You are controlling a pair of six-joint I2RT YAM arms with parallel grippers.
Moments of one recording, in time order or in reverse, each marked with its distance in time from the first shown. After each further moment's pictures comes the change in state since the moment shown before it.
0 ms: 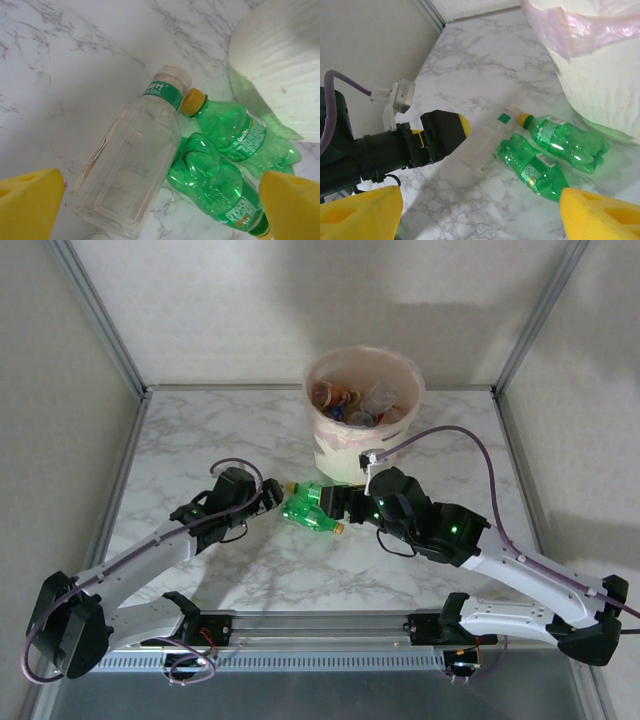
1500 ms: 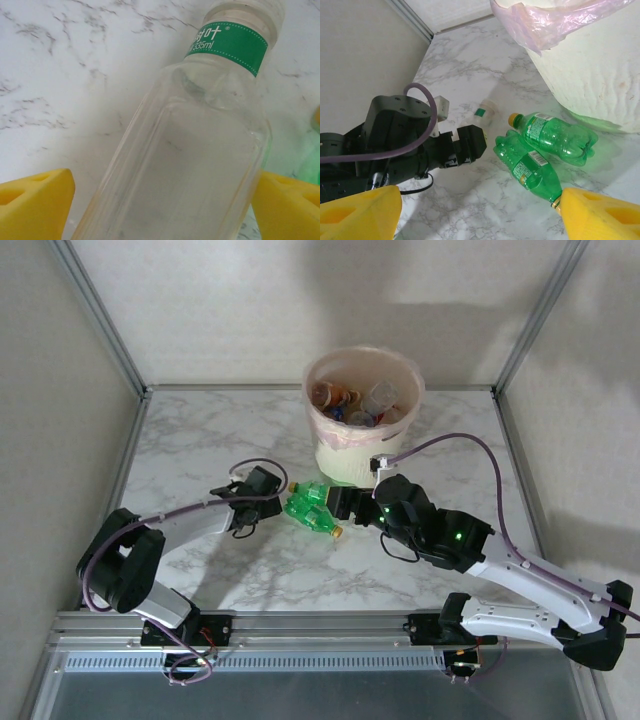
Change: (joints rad) left arm 0.013 0.379 0.092 -0.035 -0.176 0.068; right arm 0.003 -0.050 -0.063 0.018 0.052 0.076
